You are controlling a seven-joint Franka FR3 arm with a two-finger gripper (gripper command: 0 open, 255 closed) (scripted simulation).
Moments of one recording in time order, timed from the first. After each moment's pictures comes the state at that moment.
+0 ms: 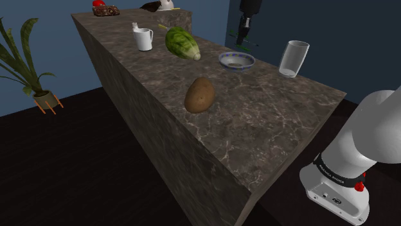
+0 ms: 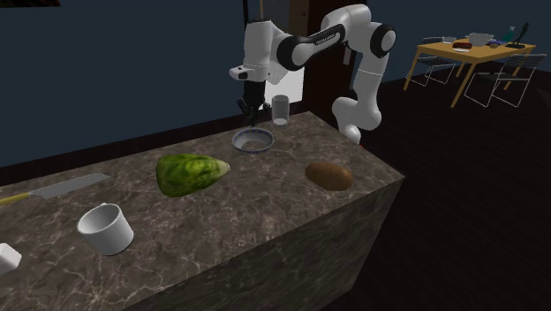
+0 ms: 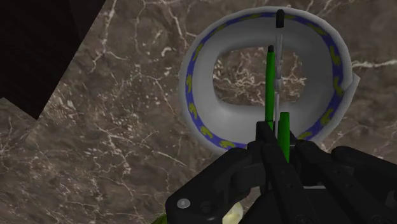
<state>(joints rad) 0.12 -0.23 -0.20 -2.02 -0.02 1.94 -0.82</state>
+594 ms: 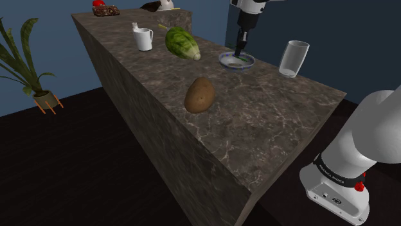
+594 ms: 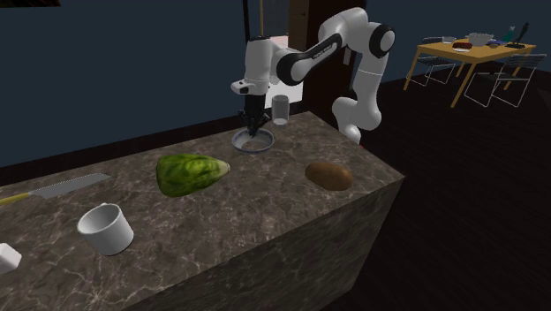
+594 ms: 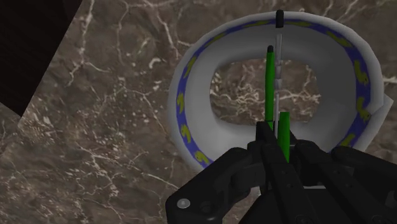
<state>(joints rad) 0.12 -0.21 -0.20 -2.13 -0.02 2.06 -0.83</state>
